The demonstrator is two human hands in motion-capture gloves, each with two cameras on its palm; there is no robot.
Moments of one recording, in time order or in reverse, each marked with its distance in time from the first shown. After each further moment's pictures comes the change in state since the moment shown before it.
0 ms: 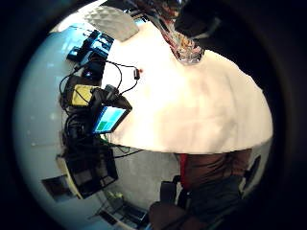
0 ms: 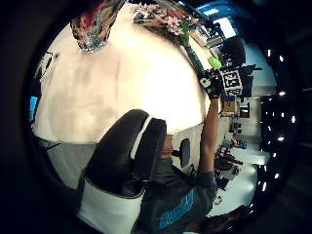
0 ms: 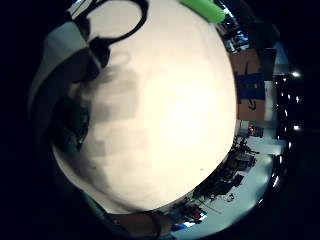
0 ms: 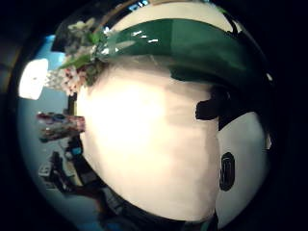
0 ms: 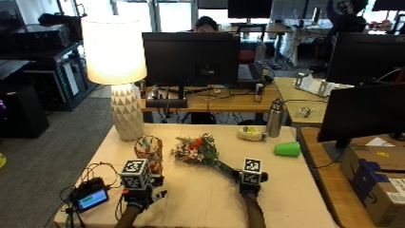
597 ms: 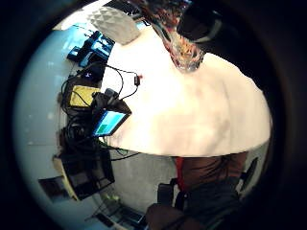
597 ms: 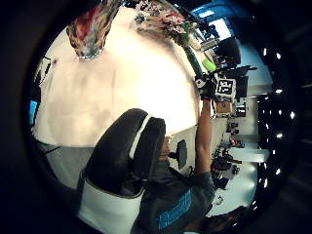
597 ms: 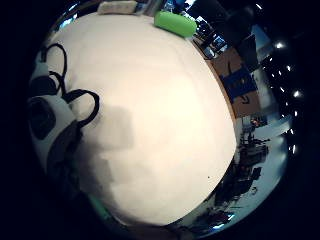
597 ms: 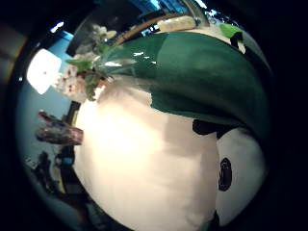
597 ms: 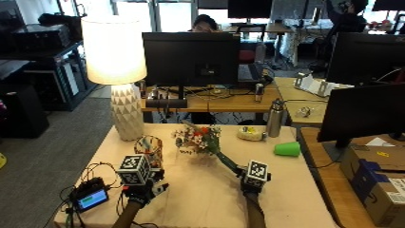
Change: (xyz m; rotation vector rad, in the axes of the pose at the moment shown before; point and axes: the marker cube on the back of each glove) left arm 0.013 0.001 -0.026 0.066 0.081 0.012; right arm 0.002 0.000 -0.011 0.242 -0.093 0.061
